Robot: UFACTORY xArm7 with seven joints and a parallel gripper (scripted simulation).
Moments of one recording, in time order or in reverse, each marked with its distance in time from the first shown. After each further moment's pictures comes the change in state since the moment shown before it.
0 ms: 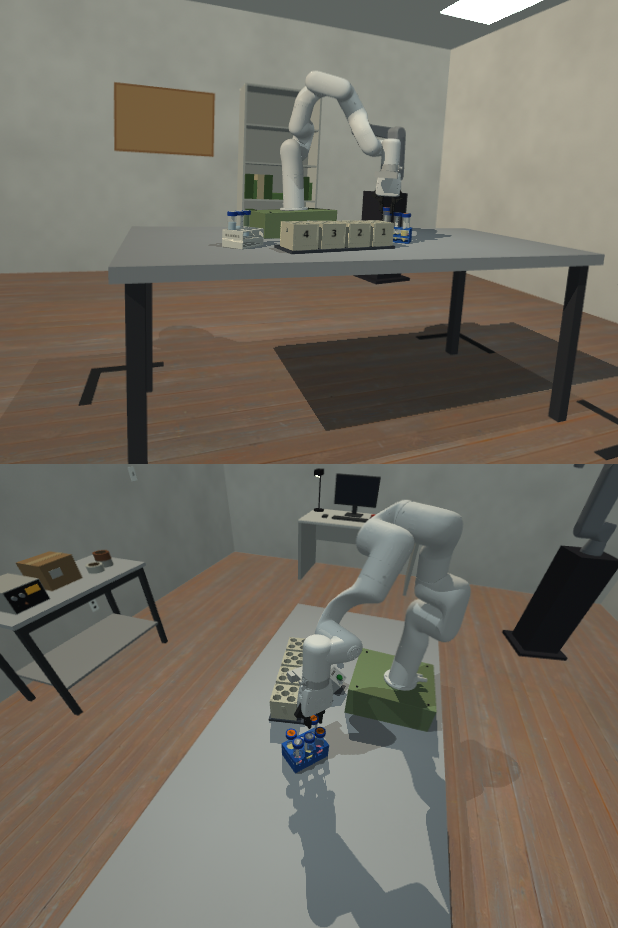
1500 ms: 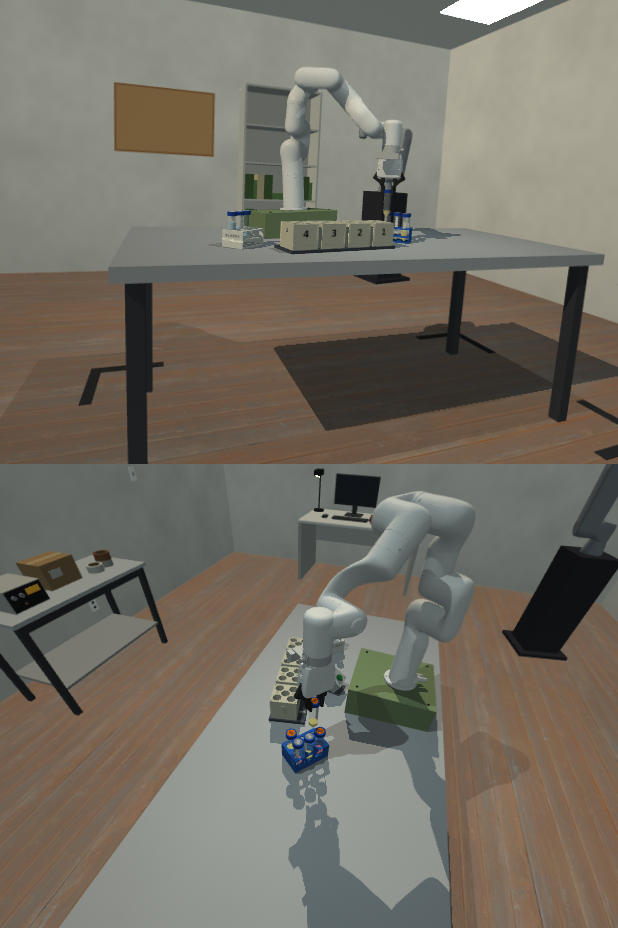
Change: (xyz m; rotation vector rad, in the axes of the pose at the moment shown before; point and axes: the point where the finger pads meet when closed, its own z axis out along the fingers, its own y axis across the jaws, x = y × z) arm 0.000 0.000 -0.075 0.000 0.000 0.000
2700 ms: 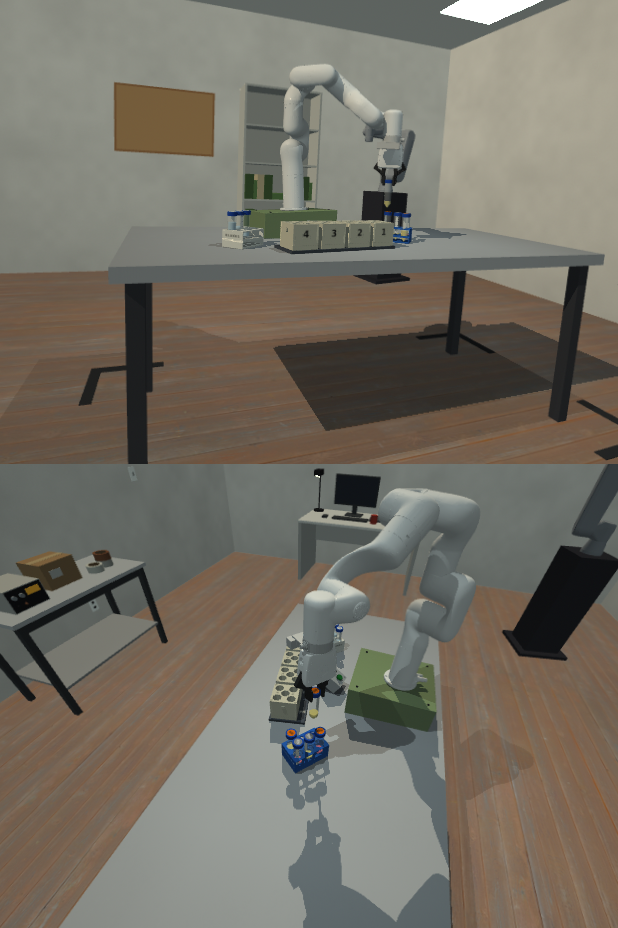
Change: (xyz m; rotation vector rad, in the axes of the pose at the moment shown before) arm 0.000 0.000 -0.040 0.000 0.000 0.000
